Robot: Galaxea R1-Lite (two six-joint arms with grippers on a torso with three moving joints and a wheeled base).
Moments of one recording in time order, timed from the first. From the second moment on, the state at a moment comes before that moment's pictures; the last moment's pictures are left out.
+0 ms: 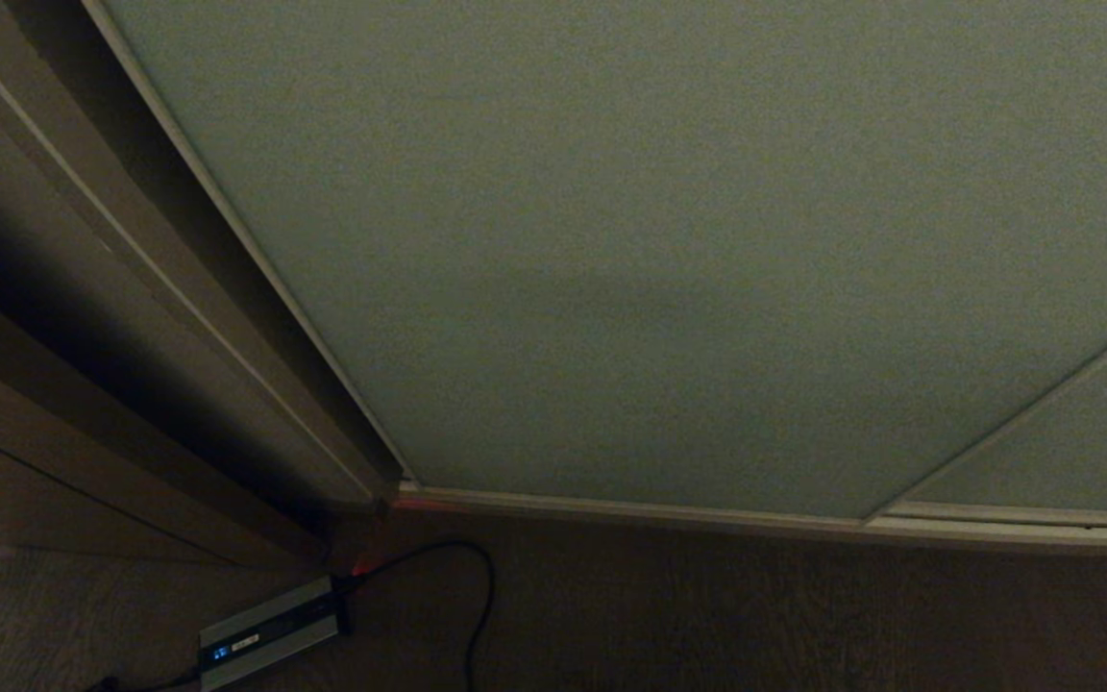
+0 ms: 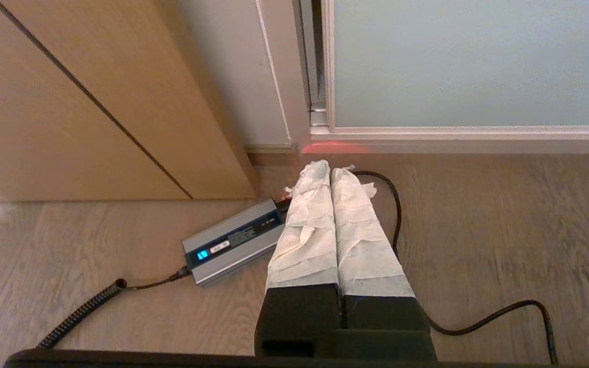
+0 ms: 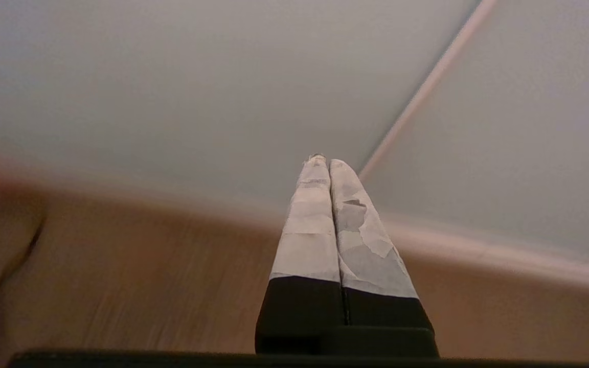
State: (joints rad) left arm 0.00 0.00 0.00 0.01 -0.02 0.11; right arm -0.22 0.48 -0.52 0.02 0.19 -0.13
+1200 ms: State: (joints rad) left arm 0.00 0.00 0.00 0.01 -0.02 0.11; right arm -0.01 0.00 0.00 0.00 0.01 -0.05
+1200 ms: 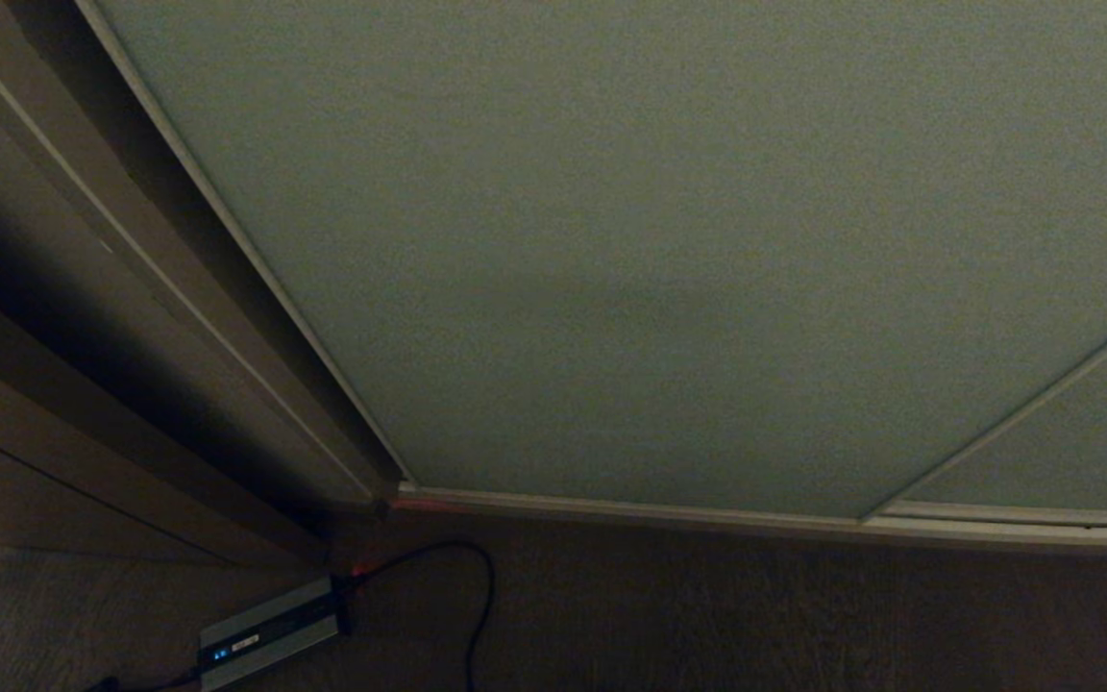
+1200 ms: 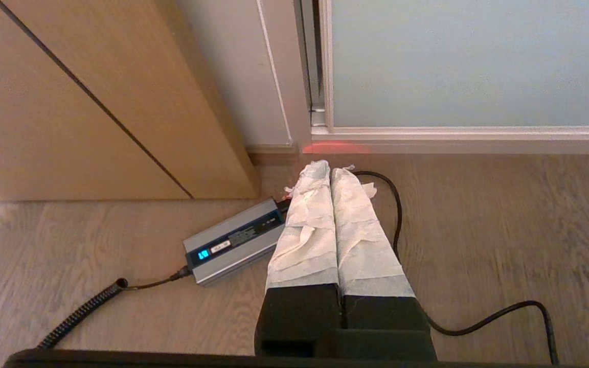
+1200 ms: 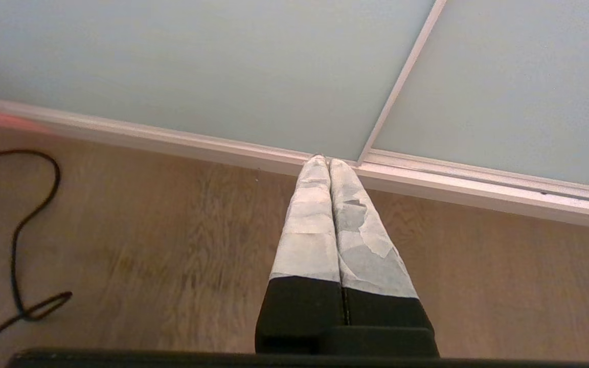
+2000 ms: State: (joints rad) left arm 0.00 0.00 0.00 0.01 -0.02 0.11; right arm -0.01 0.00 0.00 0.00 0.01 -0.04
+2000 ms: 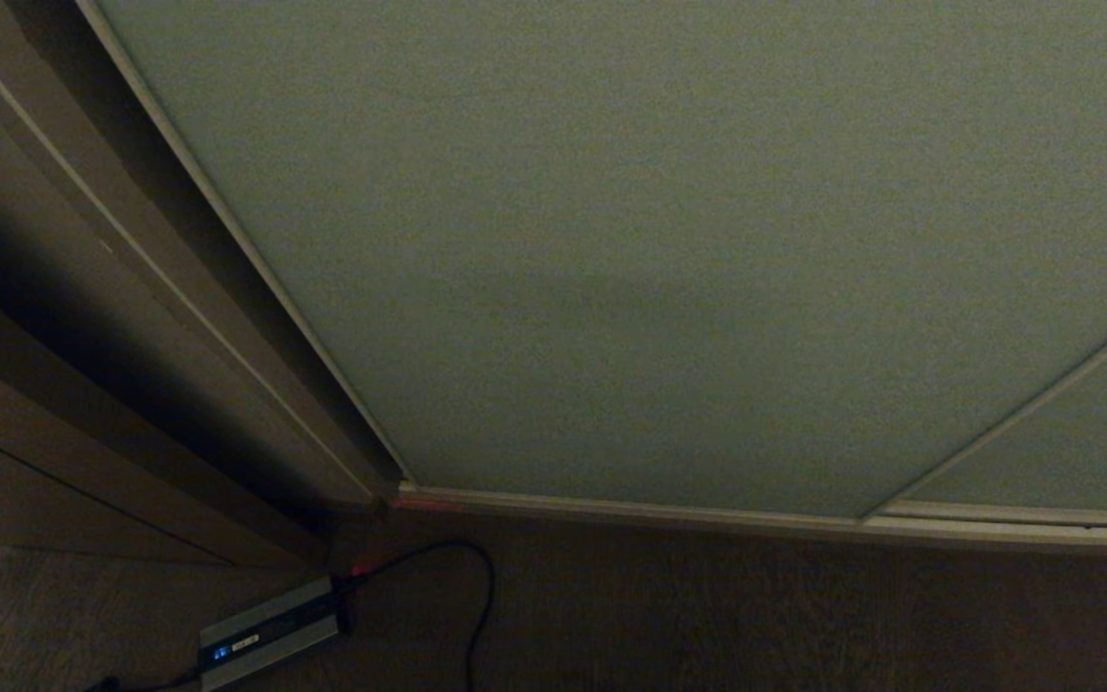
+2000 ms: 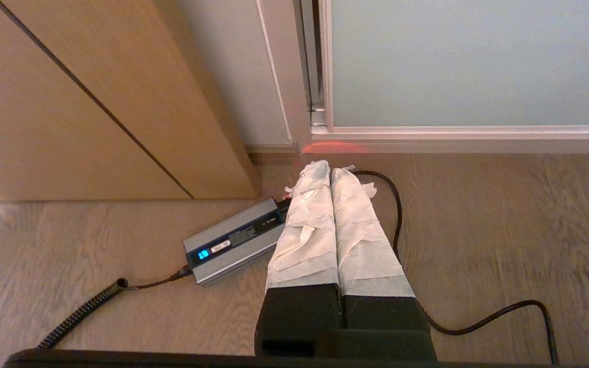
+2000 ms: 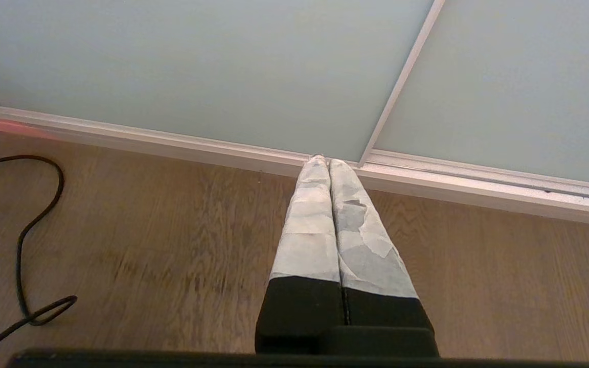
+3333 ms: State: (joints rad) left arm 0.19 0.80 -0.78 -0.81 0.11 0.03; right arm -0.01 0.00 0.00 0.00 0.01 -0.04
